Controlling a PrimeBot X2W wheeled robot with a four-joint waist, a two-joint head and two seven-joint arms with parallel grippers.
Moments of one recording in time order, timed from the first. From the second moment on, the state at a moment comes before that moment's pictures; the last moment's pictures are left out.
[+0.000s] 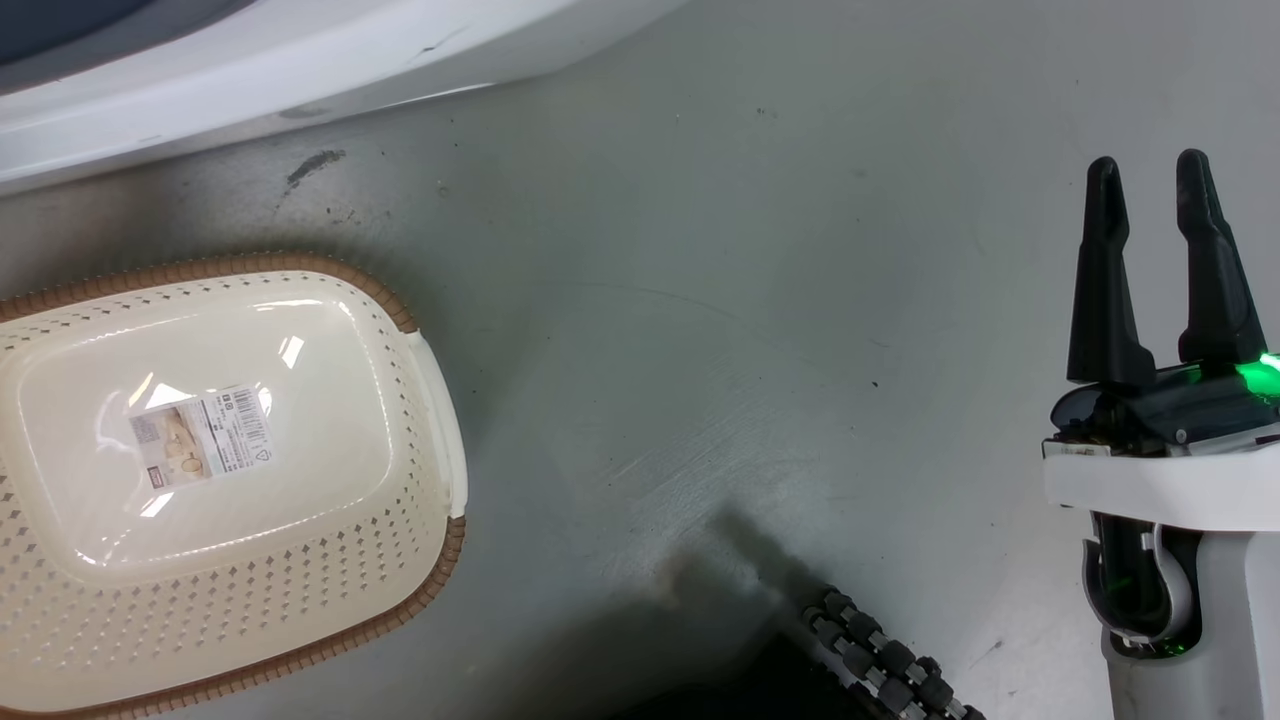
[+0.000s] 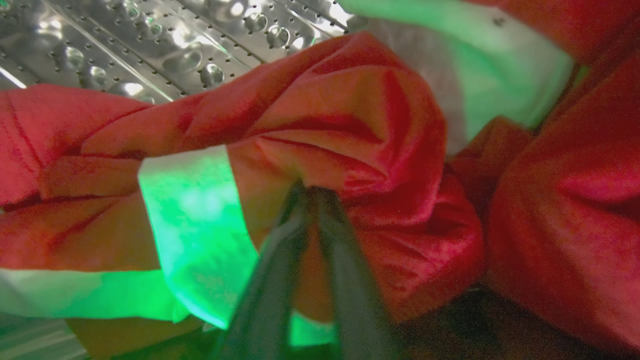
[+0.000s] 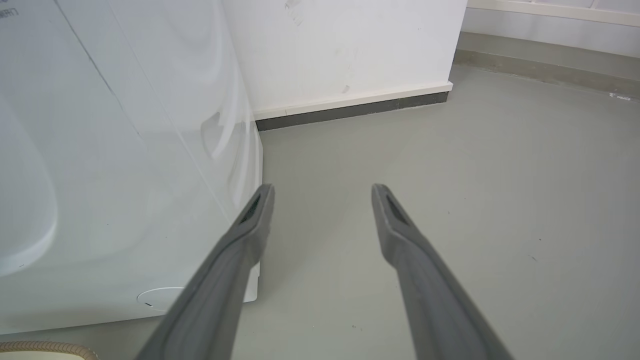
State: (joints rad) left arm -1.58 0.63 -0.36 0.89 -0.17 -0.10 0.71; right arm -0.29 -0.05 0.02 -0.15 0.36 0.13 -0.26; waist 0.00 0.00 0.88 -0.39
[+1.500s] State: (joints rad) left arm -0.98 0.37 -0.37 0.94 -0.44 -0.13 -0.07; right arm -0.15 -0.05 -0.02 -0.07 0.15 0.13 -0.26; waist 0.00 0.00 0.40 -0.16
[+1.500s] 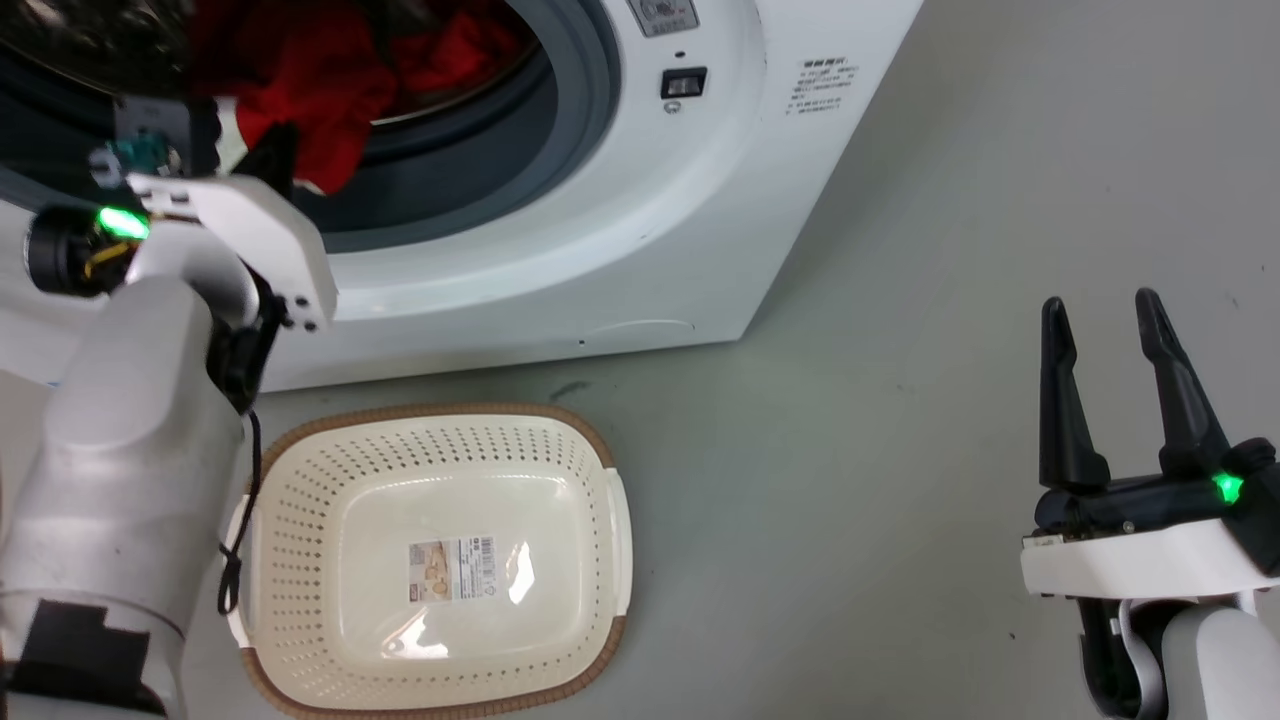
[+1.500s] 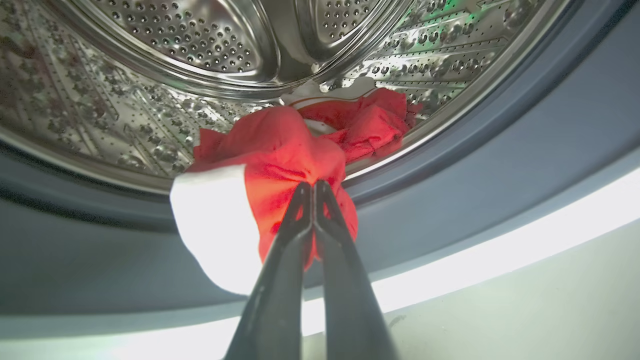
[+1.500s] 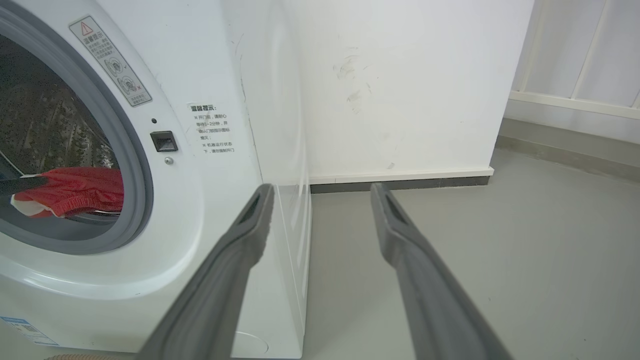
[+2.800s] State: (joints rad) left arm -0.47 0.47 -0.37 0.04 -0.49 0.06 -0.15; right arm 0.01 -0.05 -0.01 -0.05 0.11 0.13 -0.26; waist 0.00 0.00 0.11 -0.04
